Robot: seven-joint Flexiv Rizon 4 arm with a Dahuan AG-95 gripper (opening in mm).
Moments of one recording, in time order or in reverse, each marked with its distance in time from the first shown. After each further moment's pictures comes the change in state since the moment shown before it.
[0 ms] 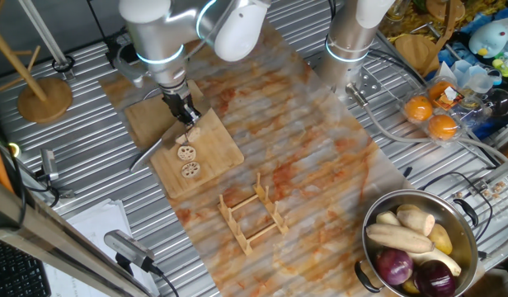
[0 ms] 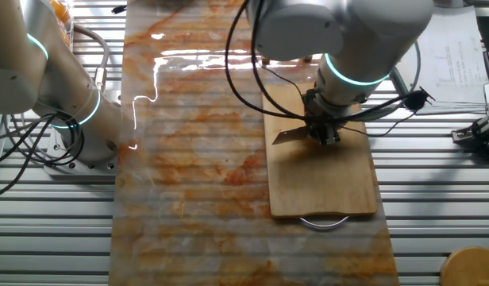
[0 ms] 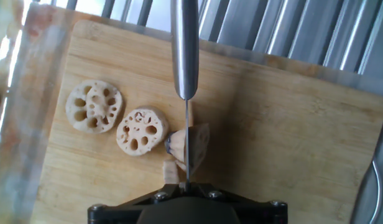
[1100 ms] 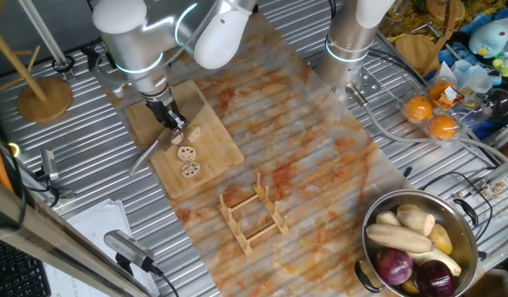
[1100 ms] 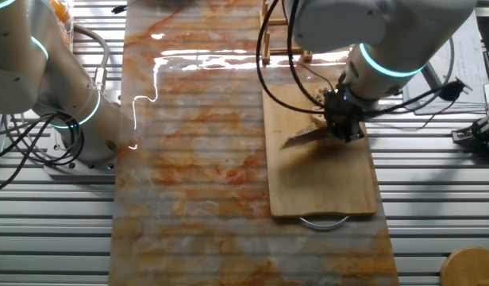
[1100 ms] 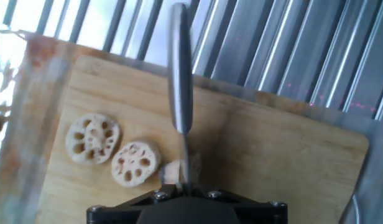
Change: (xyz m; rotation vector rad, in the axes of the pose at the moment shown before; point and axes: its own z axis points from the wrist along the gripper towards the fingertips) arm -0.038 -0.015 -0.005 0.030 0.008 -0.049
